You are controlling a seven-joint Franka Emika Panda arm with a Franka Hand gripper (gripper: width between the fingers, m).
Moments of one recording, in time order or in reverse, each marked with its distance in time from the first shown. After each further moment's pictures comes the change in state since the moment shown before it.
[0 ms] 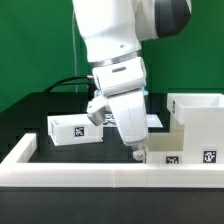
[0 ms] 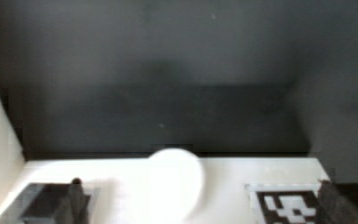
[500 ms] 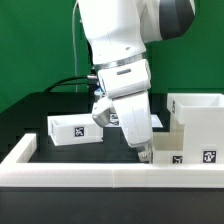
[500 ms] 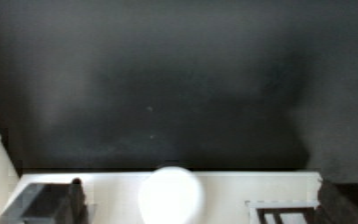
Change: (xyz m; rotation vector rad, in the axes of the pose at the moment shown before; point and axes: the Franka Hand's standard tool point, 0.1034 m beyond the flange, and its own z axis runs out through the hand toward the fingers) arm 0.003 -0.001 0.003 0.003 0.005 0.004
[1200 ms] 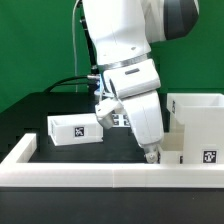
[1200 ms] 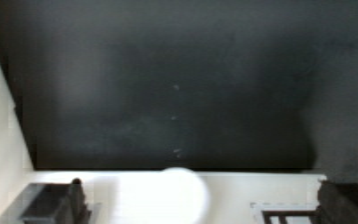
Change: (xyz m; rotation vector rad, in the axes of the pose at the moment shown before) arm 0.007 0.007 0.002 -0.003 0.004 -0.080
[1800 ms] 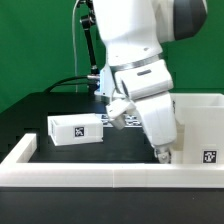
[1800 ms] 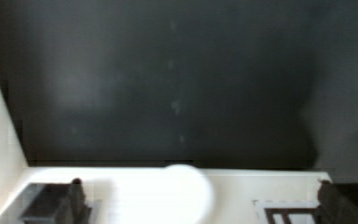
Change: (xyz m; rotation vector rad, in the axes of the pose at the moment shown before) arm 0.031 0.001 0.008 0.006 0.013 0.026
